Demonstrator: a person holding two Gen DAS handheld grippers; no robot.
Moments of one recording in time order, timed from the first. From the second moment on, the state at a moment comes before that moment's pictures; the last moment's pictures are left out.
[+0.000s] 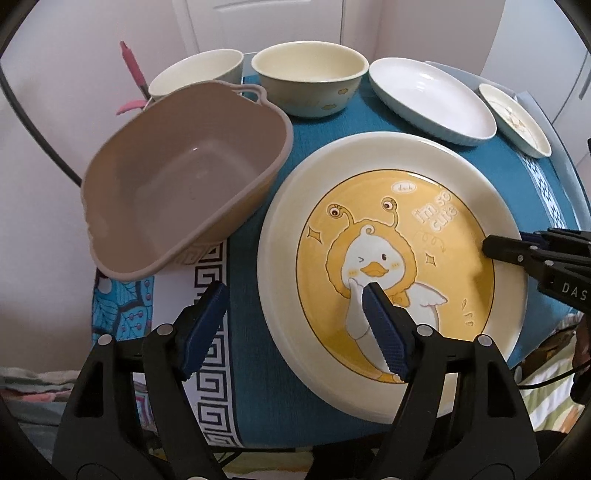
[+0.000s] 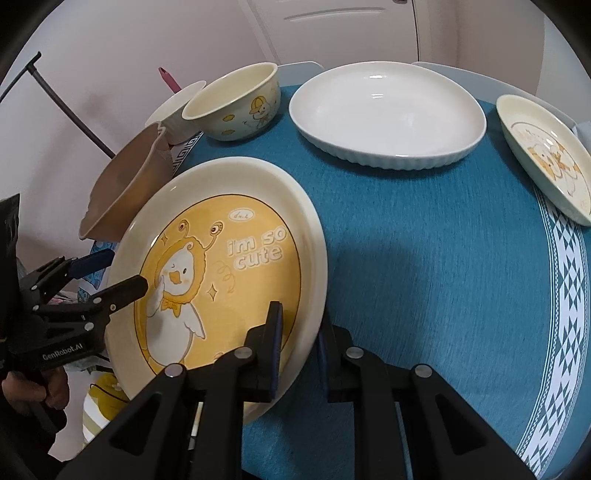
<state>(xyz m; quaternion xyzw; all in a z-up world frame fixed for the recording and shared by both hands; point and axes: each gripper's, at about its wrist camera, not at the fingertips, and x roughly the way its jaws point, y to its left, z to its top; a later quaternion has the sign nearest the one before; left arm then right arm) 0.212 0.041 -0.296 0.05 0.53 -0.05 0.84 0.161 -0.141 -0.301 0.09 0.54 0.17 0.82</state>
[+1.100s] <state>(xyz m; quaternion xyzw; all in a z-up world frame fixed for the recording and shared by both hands) 0.304 -0.066 -0.197 -0.18 0.48 0.03 0.86 0.304 -0.290 -0.159 -0.05 0.49 0.25 0.83</state>
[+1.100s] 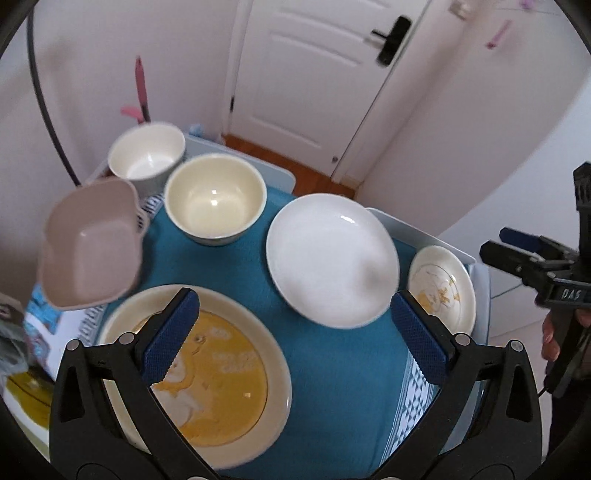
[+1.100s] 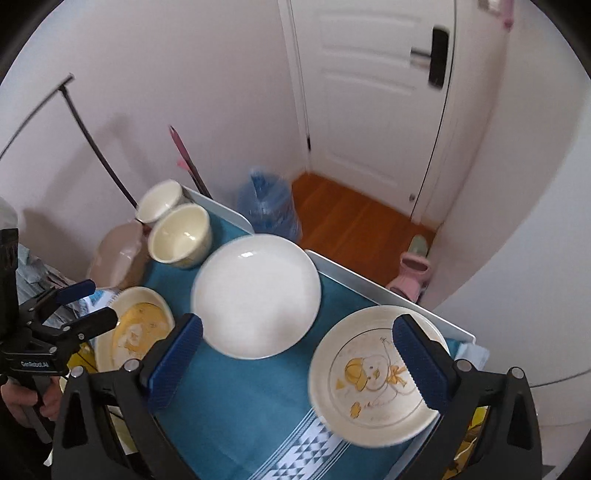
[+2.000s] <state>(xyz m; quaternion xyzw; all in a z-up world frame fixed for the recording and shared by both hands) 0.390 -0.072 -0.324 -0.16 0.60 0.01 0.78 0.395 -0.267 -0.312 -0.02 0.60 0.32 0.73</state>
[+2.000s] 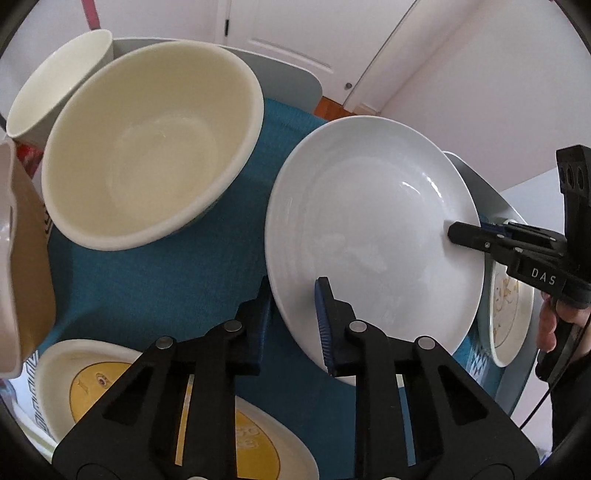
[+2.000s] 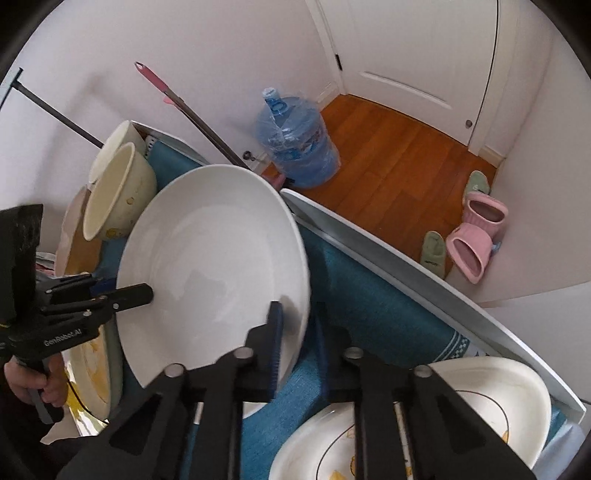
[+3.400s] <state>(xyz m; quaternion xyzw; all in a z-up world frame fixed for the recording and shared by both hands) 0.265 -0.058 -0.207 -0.10 0.53 0.02 0.84 0.275 -0.242 -0.222 -0.02 0.53 0.33 0.78</state>
